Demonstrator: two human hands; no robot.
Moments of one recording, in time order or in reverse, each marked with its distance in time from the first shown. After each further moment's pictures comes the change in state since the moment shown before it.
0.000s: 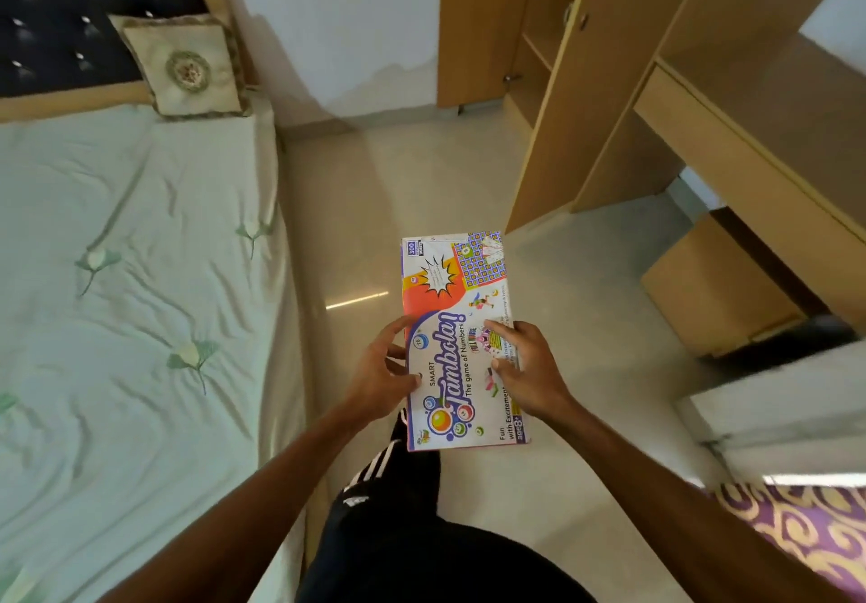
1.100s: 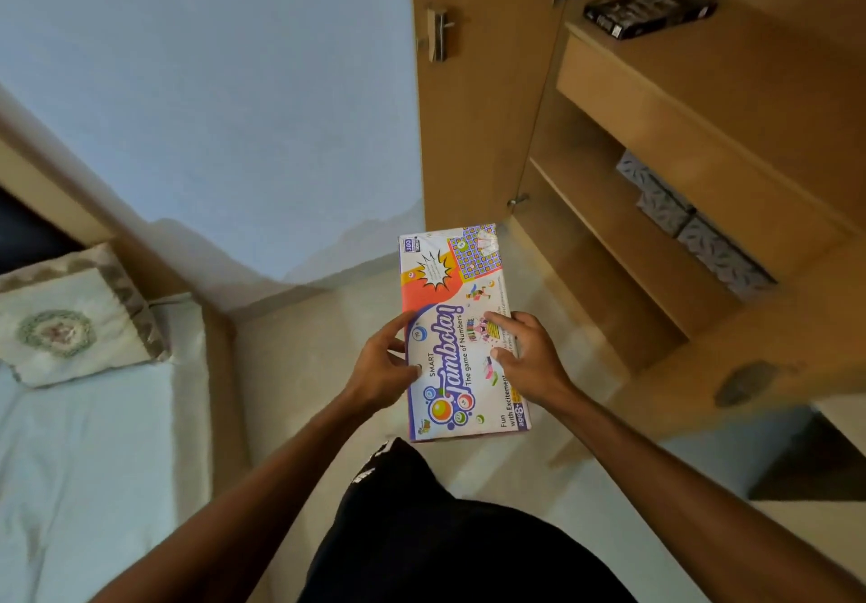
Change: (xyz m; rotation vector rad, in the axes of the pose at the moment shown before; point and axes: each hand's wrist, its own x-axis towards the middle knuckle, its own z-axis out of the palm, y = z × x) left_hand 0.869 0.324 -0.209 -0.002 -0.102 -0.010; right_hand 0.904 -0.146 -0.152 0.088 0.111 0.023
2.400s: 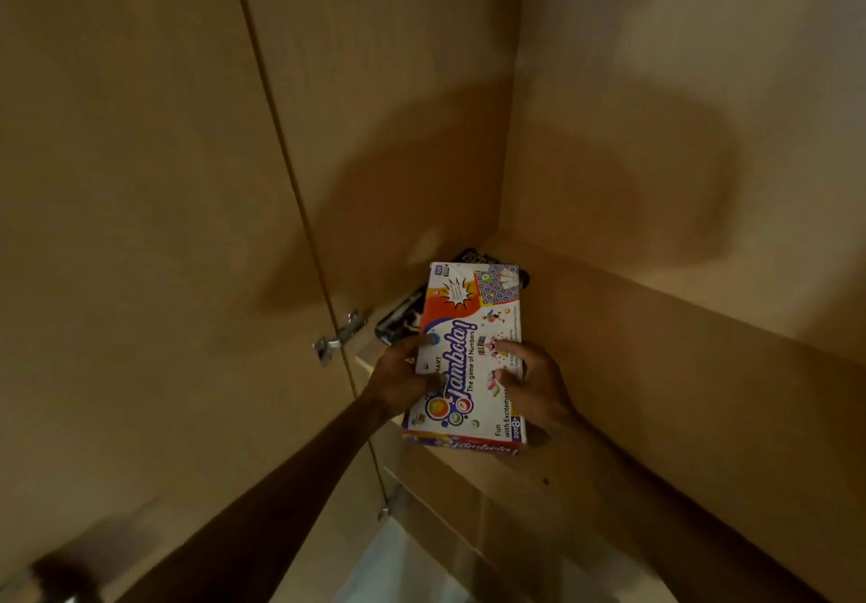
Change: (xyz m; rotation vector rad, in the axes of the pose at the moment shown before) left_hand 0.744 0.527 0.226 0.065 -0.415 0.418; right_hand 0.665 0.057 -0.474 0.140 0.603 0.098
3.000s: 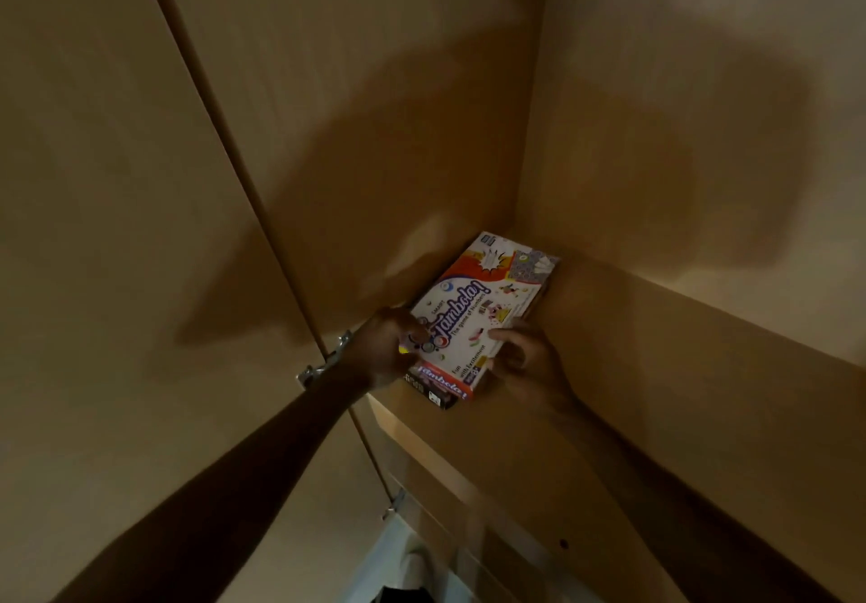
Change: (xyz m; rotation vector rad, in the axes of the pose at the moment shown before) left_hand 0.105 0.017 -0.047 0.855 -0.056 0.283; right_hand 0.100 0.018 0.013 -0.122 -0.056 -0.086
